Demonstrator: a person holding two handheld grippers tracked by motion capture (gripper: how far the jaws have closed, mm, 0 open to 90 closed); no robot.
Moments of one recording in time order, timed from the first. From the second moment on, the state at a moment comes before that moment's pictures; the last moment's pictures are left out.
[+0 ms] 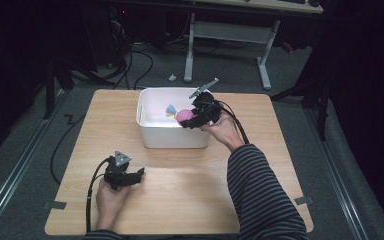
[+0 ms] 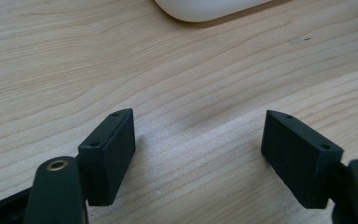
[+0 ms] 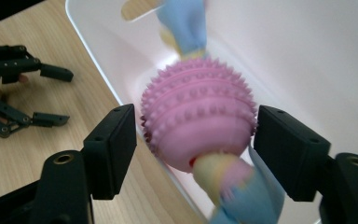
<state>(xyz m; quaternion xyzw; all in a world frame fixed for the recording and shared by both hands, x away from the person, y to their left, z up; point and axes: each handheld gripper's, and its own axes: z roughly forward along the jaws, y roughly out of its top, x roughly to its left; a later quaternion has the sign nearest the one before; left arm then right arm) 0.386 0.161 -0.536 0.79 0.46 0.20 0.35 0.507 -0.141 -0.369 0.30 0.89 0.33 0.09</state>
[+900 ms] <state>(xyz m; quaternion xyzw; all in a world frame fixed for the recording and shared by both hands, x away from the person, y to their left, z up) 0.386 0.161 -0.536 0.79 0.46 0.20 0.35 0.453 -0.214 -0.342 0.35 0.83 0.39 0.18</state>
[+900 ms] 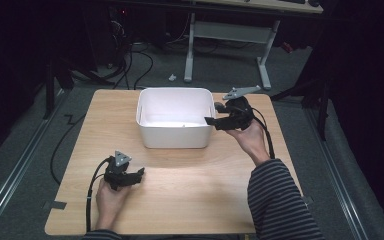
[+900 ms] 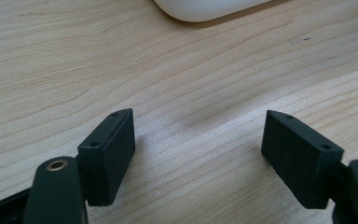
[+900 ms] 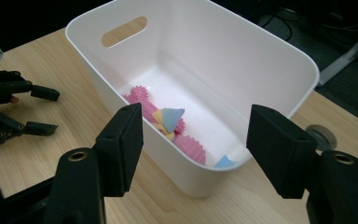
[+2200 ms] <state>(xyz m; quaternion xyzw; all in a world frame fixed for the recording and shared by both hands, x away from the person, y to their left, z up) 0.386 0.161 -0.536 0.79 0.46 0.20 0.35 0.351 -0.300 -0.375 0.42 0.78 0.41 0.21</state>
